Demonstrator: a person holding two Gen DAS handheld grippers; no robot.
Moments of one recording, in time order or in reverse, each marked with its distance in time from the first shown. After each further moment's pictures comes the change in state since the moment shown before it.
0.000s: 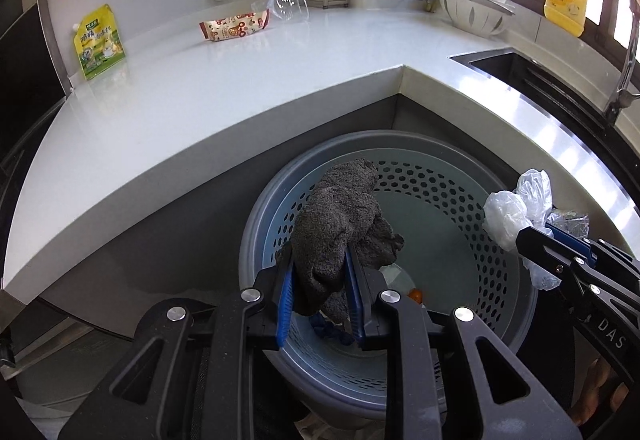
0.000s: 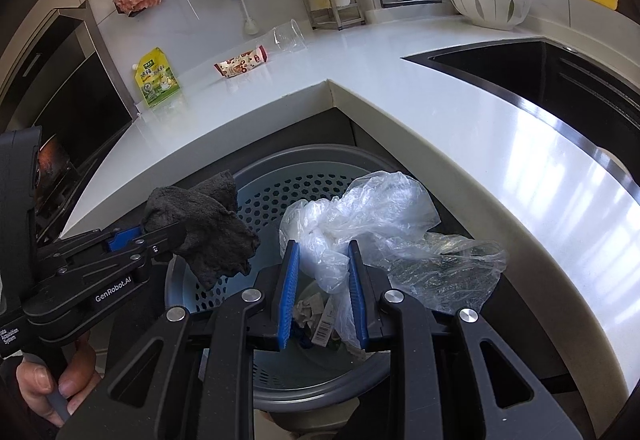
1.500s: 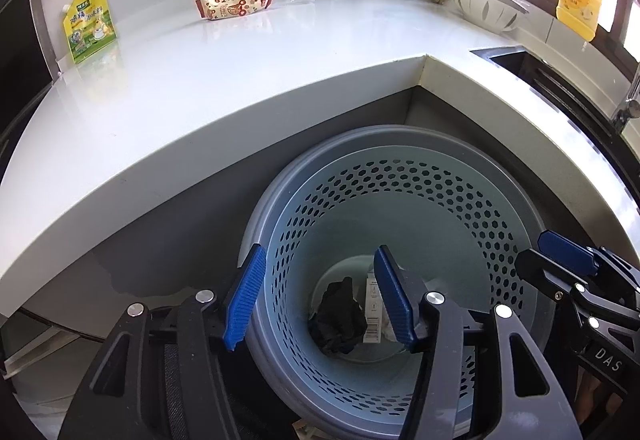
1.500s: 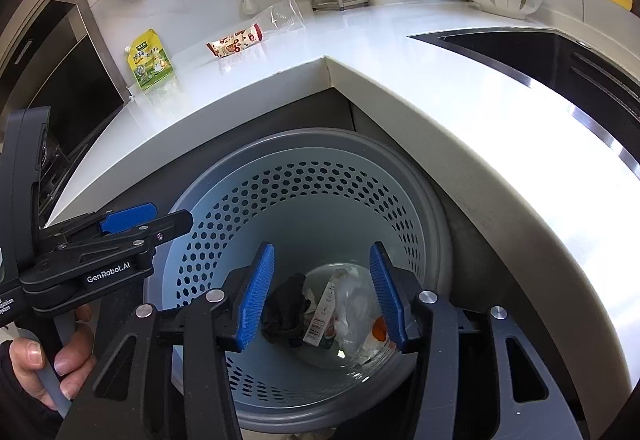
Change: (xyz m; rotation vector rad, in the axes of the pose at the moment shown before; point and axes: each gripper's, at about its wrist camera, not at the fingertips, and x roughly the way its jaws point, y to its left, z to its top) left arm 0.028 0.016 0.010 -0.030 0.042 -0.030; right arm 0.022 0.000 0.003 -0.027 0.050 -0.005
